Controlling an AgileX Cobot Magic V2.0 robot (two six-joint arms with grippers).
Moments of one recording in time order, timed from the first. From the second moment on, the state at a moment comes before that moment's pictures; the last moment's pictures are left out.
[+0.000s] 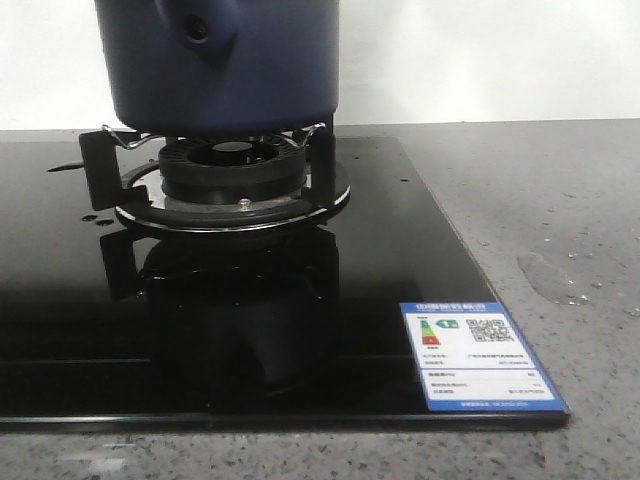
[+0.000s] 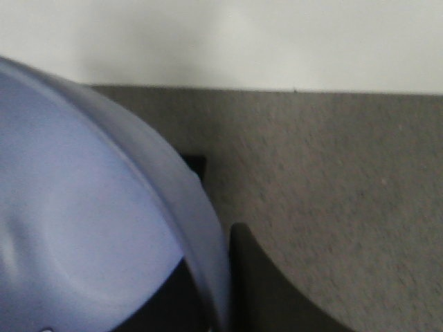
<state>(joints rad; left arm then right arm) -0.35 0.91 -0.89 -1.61 0.32 1.64 0.24 1.58 -2.01 -0.02 1.28 0.18</state>
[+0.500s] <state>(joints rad) -0.37 1.23 -1.05 -1.61 0.45 1.69 -0.13 1.12 -1.14 0.04 1.21 0.03</state>
